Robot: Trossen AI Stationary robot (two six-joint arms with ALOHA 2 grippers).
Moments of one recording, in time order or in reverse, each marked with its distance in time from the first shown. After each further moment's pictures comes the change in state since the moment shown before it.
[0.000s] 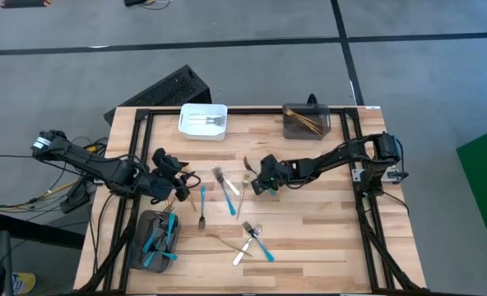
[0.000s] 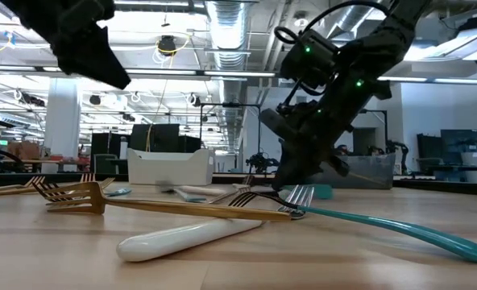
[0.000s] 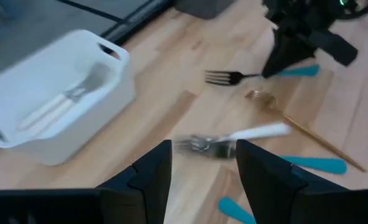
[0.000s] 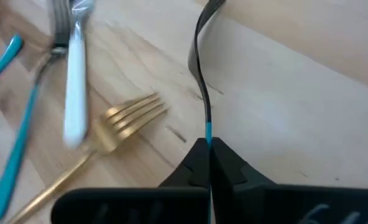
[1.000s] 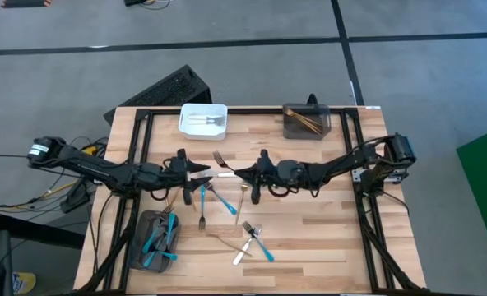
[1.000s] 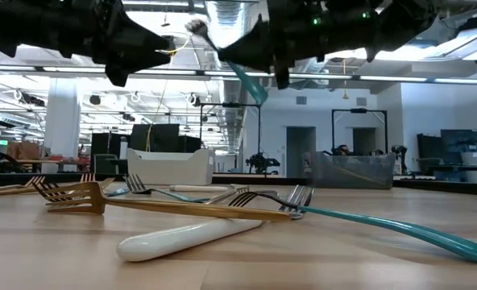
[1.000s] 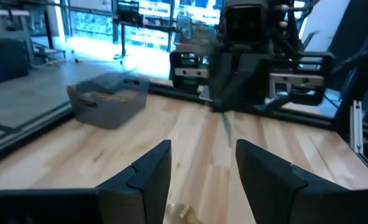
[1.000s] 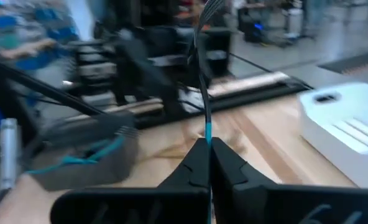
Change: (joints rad) left arm 0.176 0.006 -0.383 1.206 0.378 0.494; right arm 0.117 -0.139 -0.003 0.700 -0.011 -0.637
